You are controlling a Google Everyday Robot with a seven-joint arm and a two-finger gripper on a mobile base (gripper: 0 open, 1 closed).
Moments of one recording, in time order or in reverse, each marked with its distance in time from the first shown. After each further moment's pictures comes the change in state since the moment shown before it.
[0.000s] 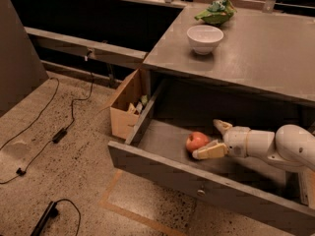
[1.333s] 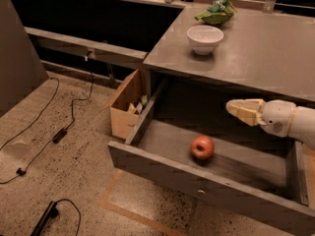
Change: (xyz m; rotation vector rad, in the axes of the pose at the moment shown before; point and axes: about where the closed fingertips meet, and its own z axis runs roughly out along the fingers) arm -0.111 -0.021 -0.107 0.069 -0.195 0.019
